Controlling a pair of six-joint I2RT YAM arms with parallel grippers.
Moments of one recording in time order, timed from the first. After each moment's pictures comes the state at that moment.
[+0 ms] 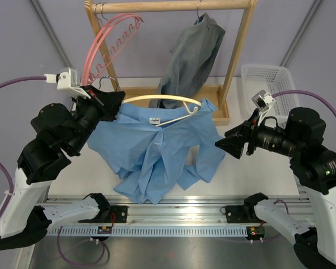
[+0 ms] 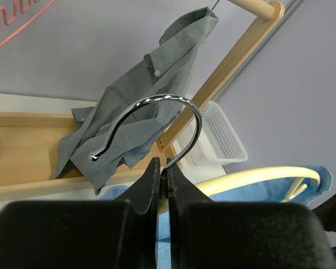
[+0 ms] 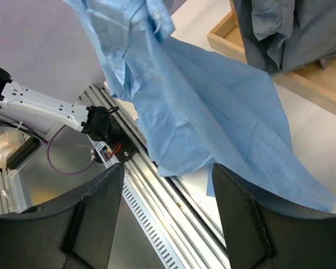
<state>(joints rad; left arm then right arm) -0.84 0.95 1.63 -0.63 -0.44 -0.49 0.38 0.86 1.53 -0.97 -0.62 0.24</state>
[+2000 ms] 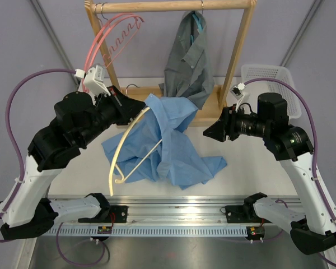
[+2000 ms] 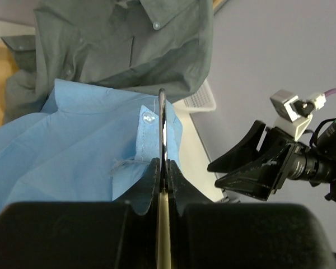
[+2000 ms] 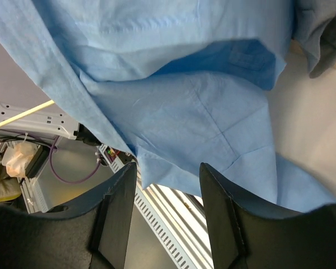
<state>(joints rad) -0.84 1.06 1.70 -0.78 -0.24 -0.71 0.38 1.01 1.37 -0.83 -0.62 0.34</state>
